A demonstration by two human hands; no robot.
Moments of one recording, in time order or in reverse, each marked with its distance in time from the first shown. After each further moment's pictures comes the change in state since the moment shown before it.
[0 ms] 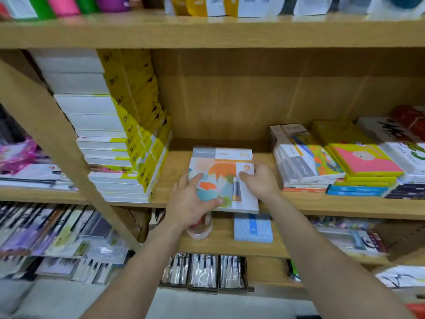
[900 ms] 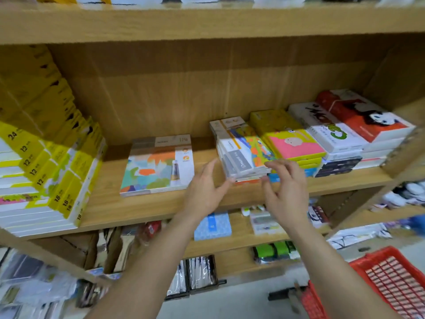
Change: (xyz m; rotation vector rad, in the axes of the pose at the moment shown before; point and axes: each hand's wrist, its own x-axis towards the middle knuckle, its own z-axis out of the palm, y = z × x) left_hand 0.034 0.111 0.062 -0.269 0.007 0.301; right_hand -0.069 0.073 -0.098 -0.257 0.594 -0.413
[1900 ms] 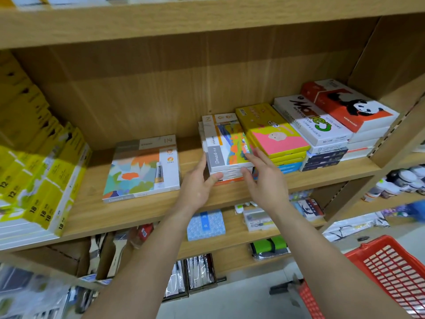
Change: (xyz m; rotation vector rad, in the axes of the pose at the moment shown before) left_hand 0.023 0.037 0.058 -0.098 -0.130 -0.037; right_hand 0.023 0.053 -0.017 -0.001 -0.214 0.116
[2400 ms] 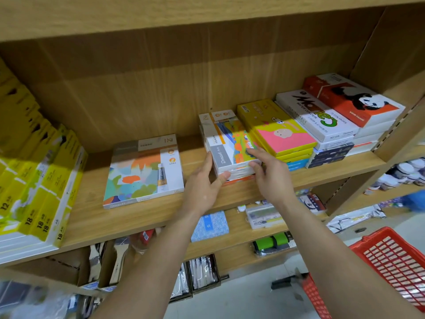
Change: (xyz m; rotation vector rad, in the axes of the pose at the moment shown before) left_hand 0.008 -0.019 0.006 0.030 0.010 0.069; right_hand 0.012 0.006 0.009 0.194 0.027 0.026
